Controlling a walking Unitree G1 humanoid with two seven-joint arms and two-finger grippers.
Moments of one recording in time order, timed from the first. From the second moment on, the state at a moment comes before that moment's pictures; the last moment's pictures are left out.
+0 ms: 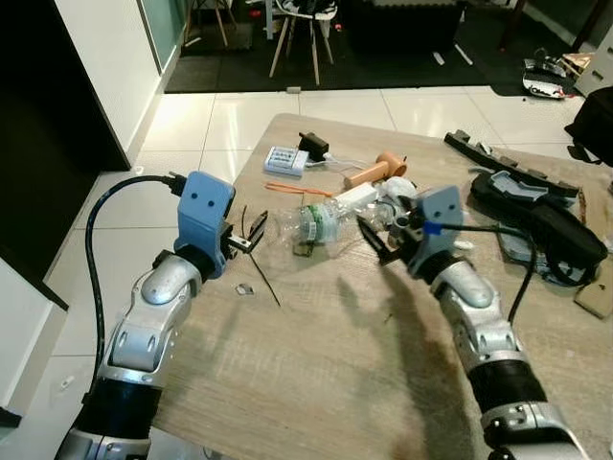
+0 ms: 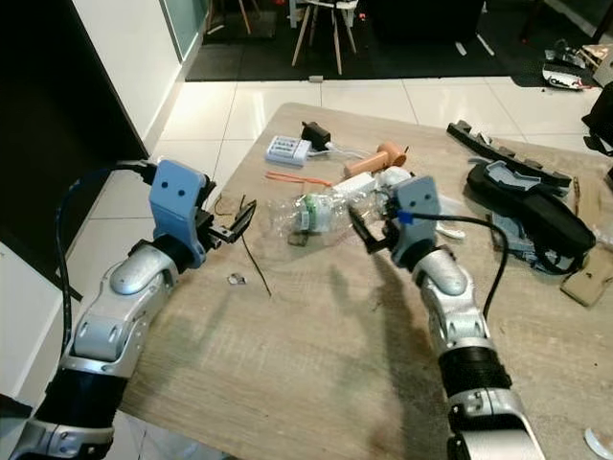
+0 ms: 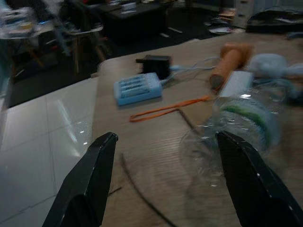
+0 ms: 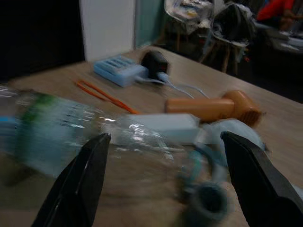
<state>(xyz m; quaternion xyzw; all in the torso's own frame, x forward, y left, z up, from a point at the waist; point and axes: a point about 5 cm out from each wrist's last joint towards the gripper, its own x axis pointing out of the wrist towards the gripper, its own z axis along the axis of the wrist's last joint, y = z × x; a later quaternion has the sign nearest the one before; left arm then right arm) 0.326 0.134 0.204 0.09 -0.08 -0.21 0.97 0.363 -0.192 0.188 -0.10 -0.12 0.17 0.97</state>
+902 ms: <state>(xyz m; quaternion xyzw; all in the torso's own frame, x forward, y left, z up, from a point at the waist) 0.300 0.082 0.224 0.06 -0.11 -0.42 0.90 0.384 -0.214 0.180 -0.07 -0.06 0.16 0.98</state>
